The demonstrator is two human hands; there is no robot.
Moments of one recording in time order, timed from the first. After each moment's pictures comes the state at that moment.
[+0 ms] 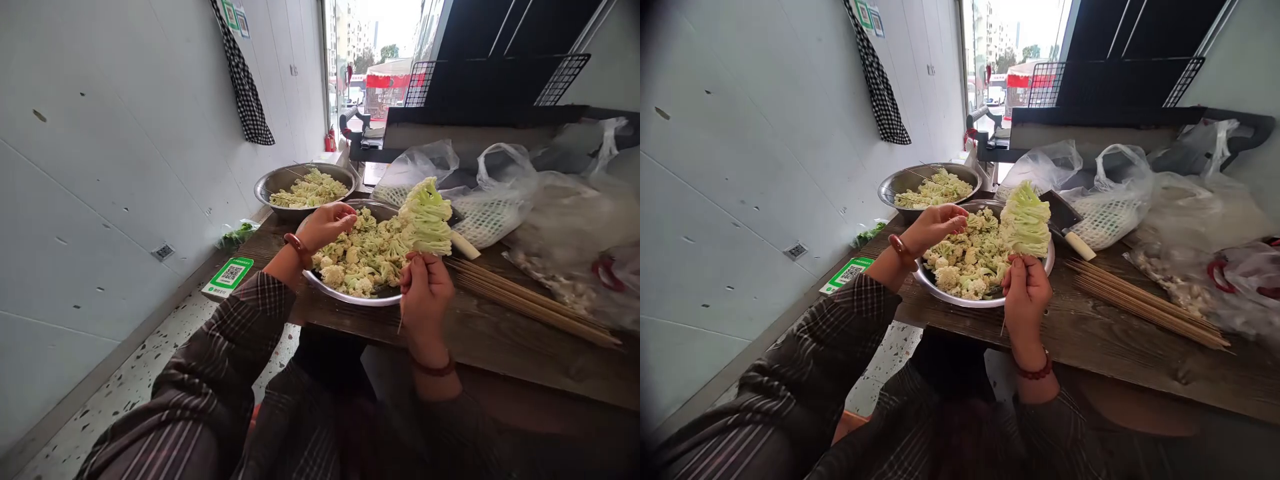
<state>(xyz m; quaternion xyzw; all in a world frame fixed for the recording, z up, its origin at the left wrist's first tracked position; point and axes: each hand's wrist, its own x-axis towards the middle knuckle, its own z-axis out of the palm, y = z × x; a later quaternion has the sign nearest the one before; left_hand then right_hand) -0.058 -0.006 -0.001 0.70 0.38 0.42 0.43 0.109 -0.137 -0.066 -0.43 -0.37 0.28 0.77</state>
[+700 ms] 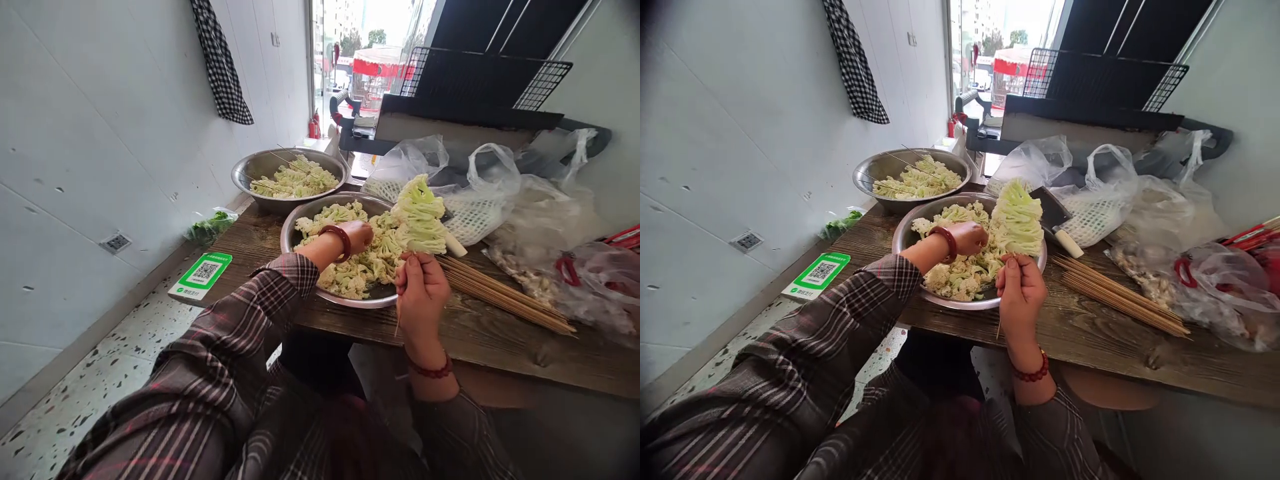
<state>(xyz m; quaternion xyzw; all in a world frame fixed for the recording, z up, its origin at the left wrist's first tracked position) 0.009 0.030 -0.034 0.92 0.37 0.00 0.10 0.107 -0.136 -0.064 -0.45 -0.39 0.28 0.75</state>
